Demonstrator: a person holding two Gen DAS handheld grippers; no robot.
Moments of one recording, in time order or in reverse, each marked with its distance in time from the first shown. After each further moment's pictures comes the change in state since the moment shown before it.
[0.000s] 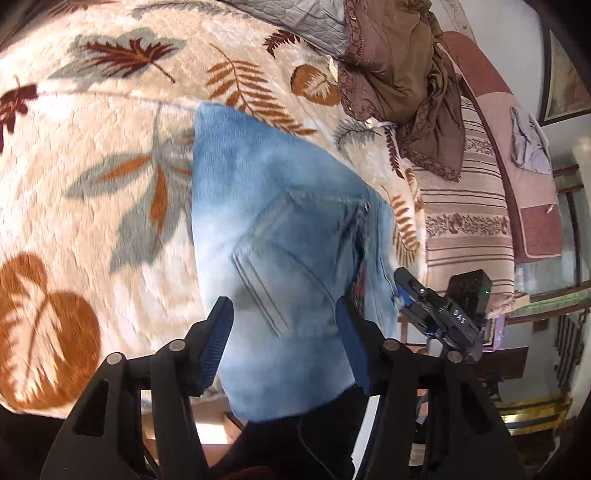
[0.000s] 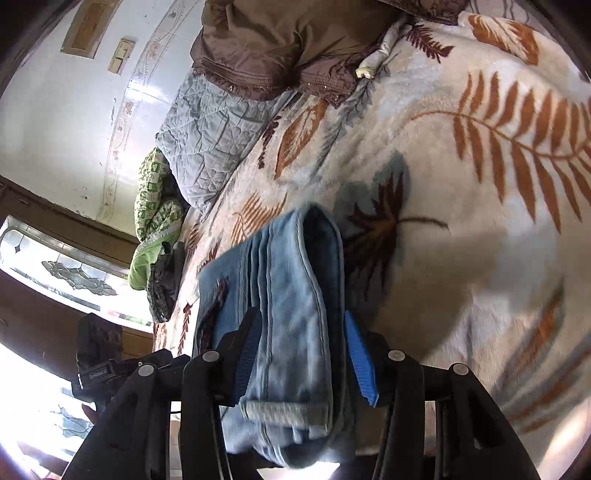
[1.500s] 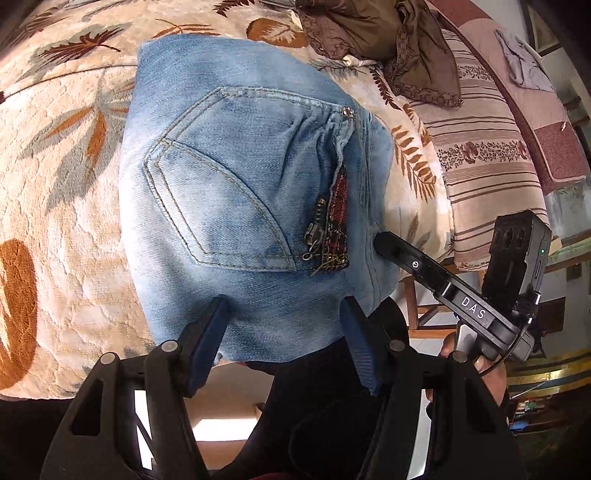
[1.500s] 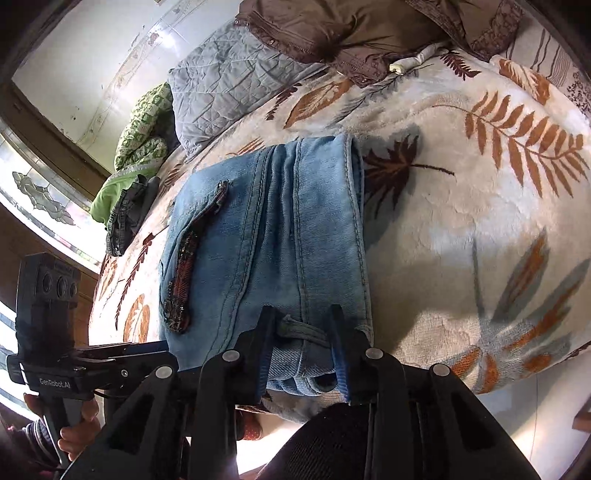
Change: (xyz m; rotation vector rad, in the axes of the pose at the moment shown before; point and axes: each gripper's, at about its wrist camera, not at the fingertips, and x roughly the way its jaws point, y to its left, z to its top) left arm 0.050 -0.042 -0.053 0.188 0.041 0.158; right arm 0.010 0.048 -0.060 -0.298 0.007 -0.250
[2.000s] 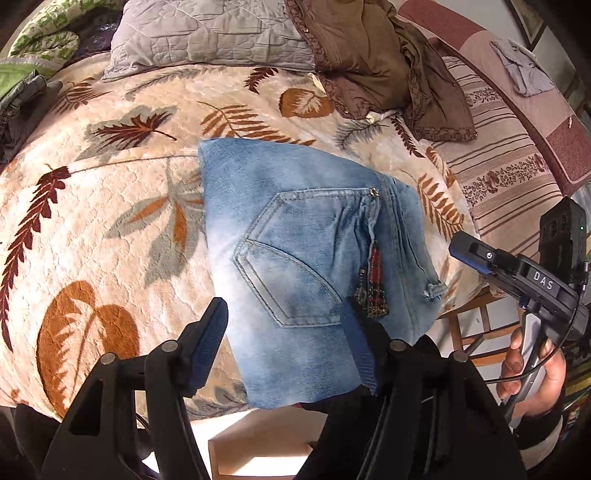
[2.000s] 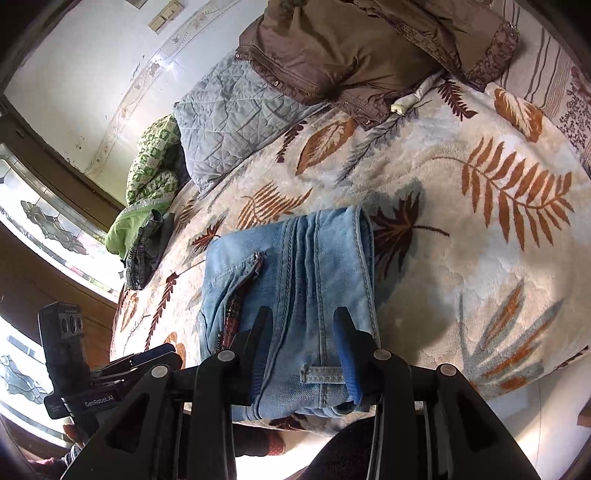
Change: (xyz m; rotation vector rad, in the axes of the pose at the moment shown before) left arm -0.050 0.005 0.018 0.073 -0.217 0.214; right arm -0.041 0.014 0.048 0.062 -0.087 0.049
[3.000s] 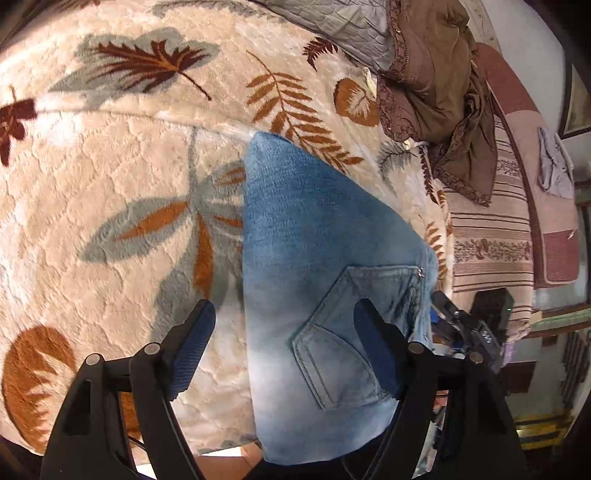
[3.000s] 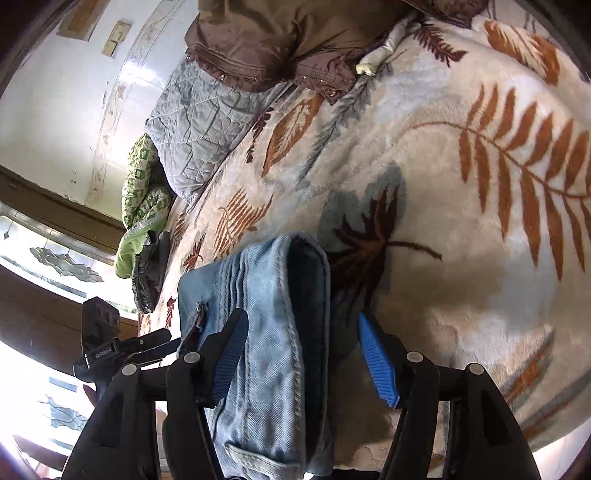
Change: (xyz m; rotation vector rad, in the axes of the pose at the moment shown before) left arm 0.061 0.084 0.043 -0.314 0.202 -0.289; right arm 0.068 -0.099 0.022 0.222 0.119 0.174
